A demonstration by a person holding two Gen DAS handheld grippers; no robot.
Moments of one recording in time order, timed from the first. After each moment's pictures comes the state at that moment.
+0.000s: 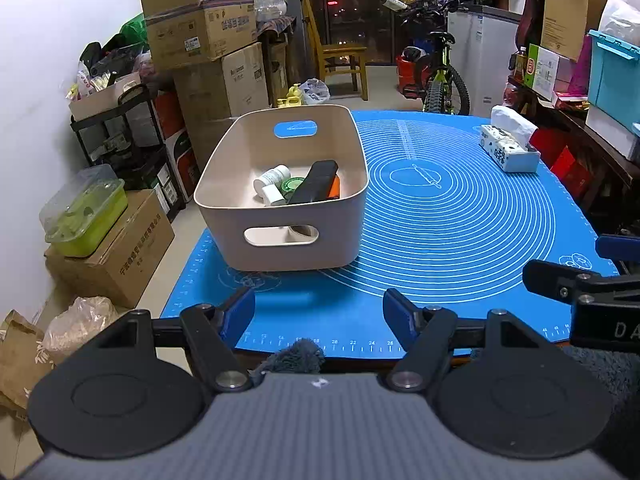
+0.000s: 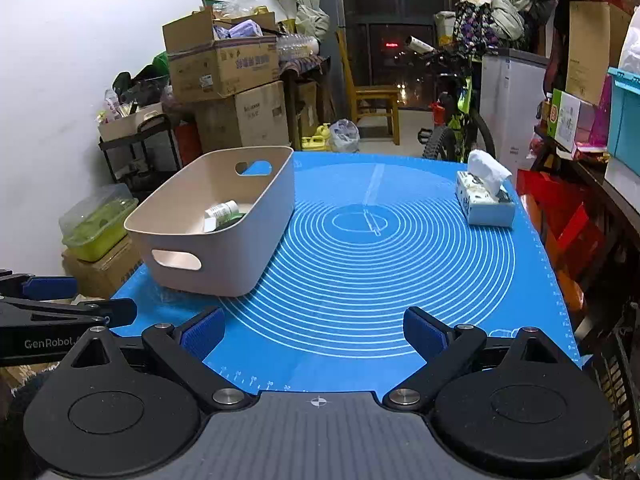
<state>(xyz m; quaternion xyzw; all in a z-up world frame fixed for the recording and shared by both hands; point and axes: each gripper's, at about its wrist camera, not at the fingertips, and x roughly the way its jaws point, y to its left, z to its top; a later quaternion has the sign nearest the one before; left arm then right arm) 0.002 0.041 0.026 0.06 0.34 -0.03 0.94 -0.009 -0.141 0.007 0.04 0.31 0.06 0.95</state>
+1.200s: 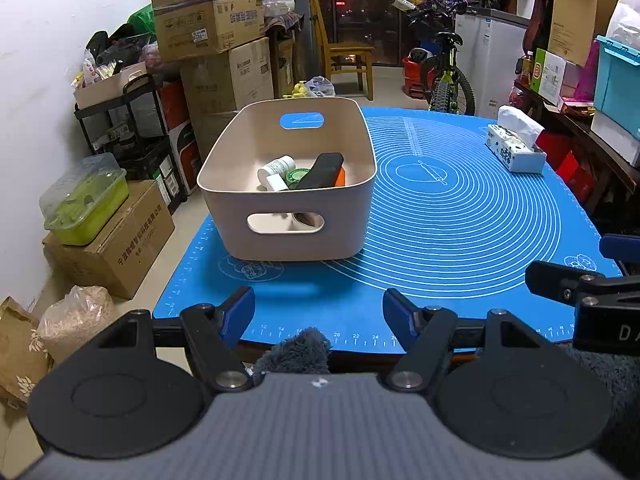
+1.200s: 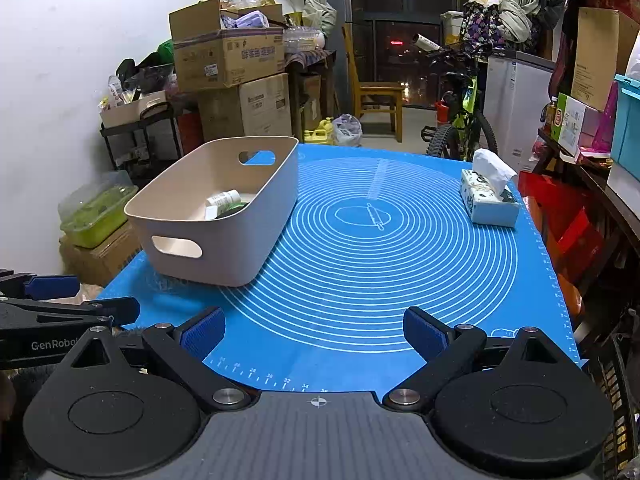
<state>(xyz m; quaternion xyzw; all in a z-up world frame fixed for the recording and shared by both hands) 0.002 0.048 0.016 0.04 0.34 -0.03 0.94 -0.008 -0.131 0.001 0.02 0.31 0.07 0.95</state>
